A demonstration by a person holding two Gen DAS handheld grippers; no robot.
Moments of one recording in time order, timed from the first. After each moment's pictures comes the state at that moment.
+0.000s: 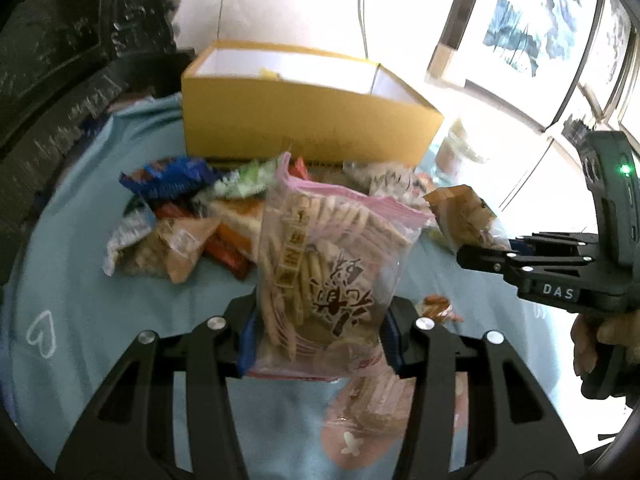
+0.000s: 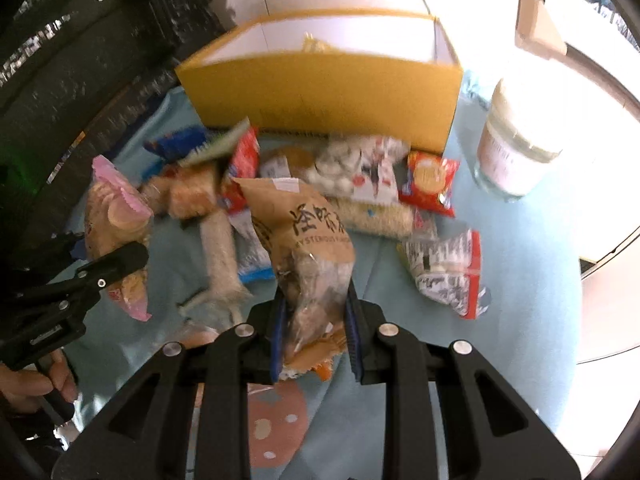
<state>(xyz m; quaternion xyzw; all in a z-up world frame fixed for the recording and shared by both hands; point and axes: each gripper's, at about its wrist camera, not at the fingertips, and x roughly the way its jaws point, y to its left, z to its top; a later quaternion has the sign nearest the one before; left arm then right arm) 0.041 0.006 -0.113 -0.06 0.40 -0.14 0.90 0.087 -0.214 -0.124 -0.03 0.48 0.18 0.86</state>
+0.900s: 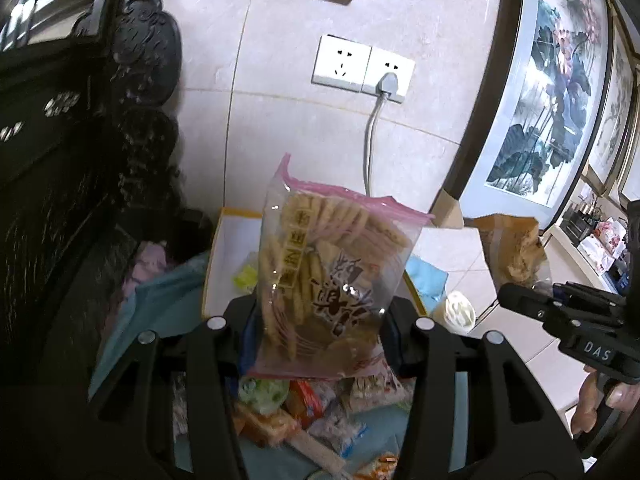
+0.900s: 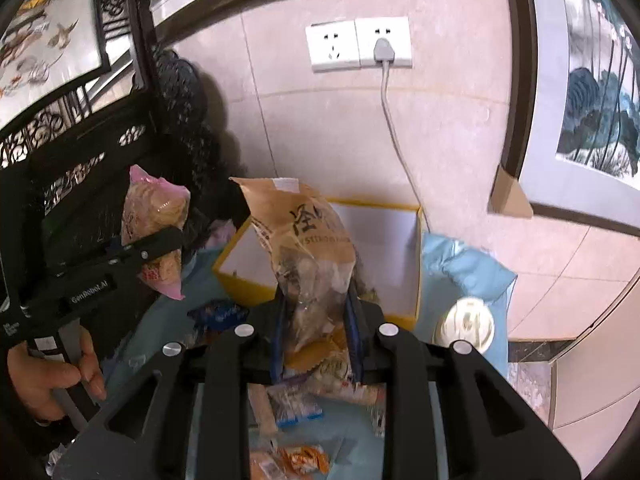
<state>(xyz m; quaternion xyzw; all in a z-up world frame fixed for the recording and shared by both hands) 0.148 0.014 0.075 -0.08 0.30 -0.12 0.94 0.142 -0.206 0.073 -0.01 0.33 0.18 0.93</state>
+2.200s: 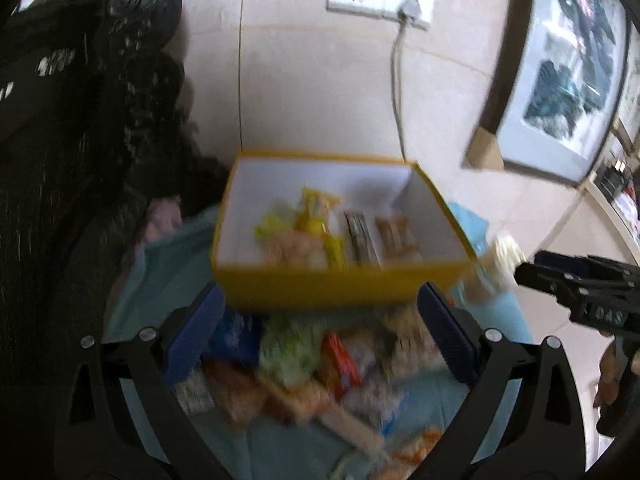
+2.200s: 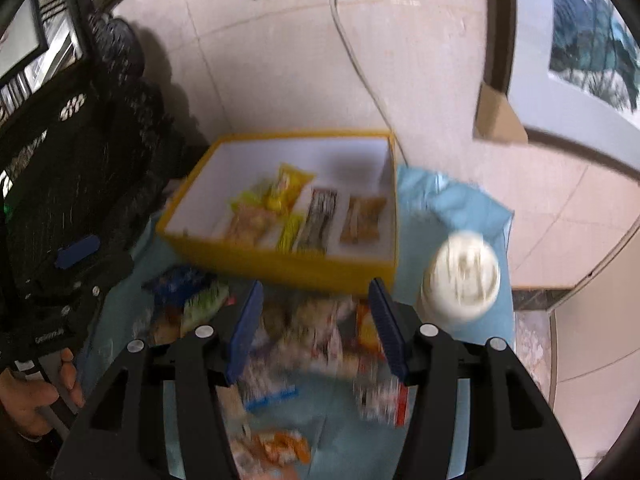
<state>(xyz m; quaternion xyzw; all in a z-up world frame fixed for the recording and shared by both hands) 0.141 0.005 -0.007 -0.04 0.37 -0.08 0.93 0.165 -0.229 -0.007 0.01 0.43 0.13 0.90</state>
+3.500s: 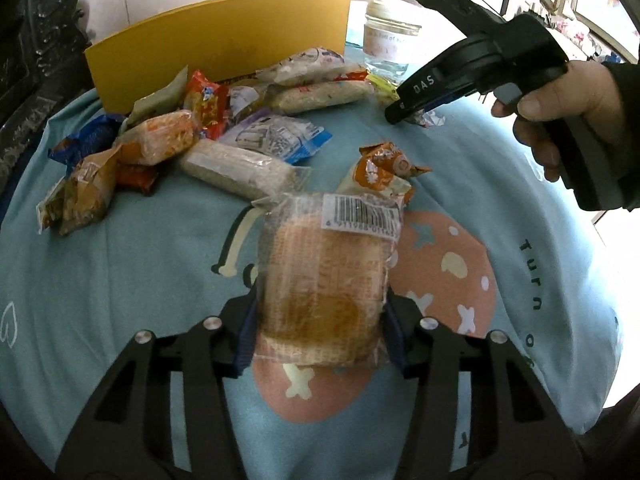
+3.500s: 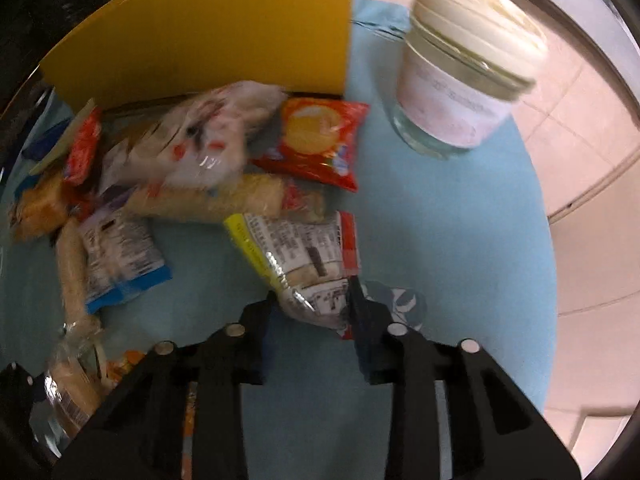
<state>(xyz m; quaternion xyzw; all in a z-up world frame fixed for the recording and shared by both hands) -0.018 -0.056 -0.190 0.08 0.44 -0.22 0.87 0.152 -0.246 -0.189 -0.06 0.55 0.04 0.83</state>
